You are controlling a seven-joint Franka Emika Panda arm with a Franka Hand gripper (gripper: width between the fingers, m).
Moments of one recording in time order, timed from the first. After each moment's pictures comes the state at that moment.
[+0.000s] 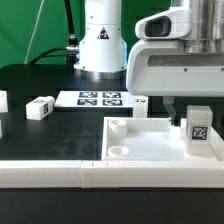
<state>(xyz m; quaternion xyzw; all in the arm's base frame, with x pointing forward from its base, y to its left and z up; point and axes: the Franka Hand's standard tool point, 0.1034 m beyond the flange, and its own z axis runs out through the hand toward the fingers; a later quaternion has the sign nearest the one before) 0.640 0.110 0.072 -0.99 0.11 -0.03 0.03</state>
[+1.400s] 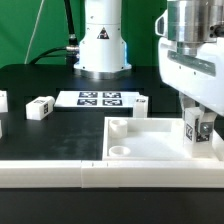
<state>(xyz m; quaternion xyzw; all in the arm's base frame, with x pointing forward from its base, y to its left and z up) 0.637 0.107 0.069 -0.73 0.68 0.00 0.04</state>
